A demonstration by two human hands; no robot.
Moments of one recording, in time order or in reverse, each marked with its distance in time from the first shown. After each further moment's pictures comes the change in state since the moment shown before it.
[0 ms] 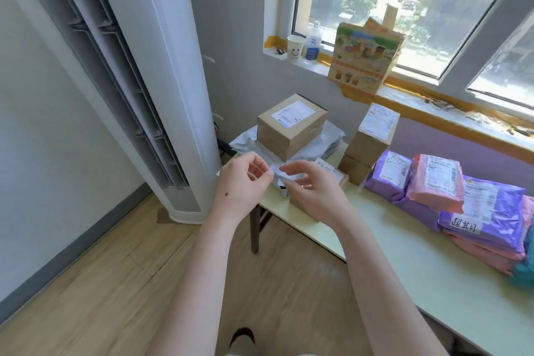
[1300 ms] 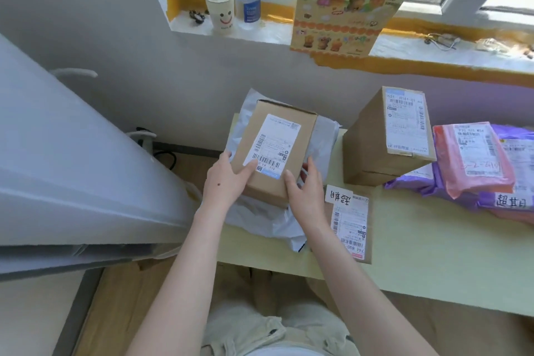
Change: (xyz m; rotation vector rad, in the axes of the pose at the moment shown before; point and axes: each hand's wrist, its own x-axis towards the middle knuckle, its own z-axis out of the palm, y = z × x) left_hand 0.343 -0.127 0.108 0.185 -0.499 -0.233; right_hand 0.261 0.110 0.059 0.344 0.602 0.622
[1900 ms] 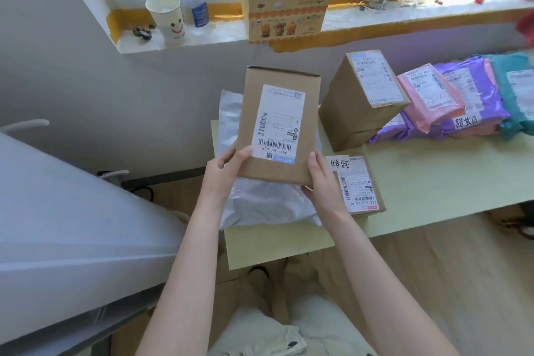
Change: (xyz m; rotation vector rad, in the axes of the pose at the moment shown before) left_hand 0.003 -0.003 -0.053 -0.535 -0.444 0.148; right_hand -0.050 -0.010 0.019 0.407 0.185 0.054
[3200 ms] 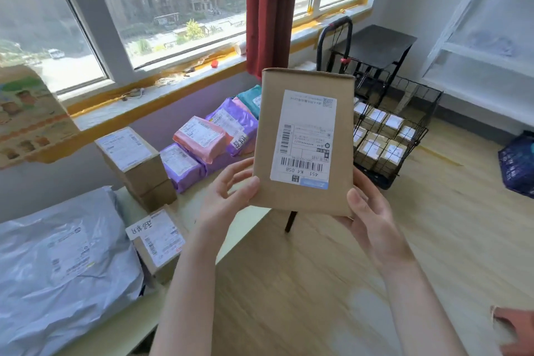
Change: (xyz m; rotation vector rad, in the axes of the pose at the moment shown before) left_hand -0.172 0.030 0.354 0.063 -0.813 0.312; right_hand -0.256 -0.036 -0.373 0.271 0.461 -0.380
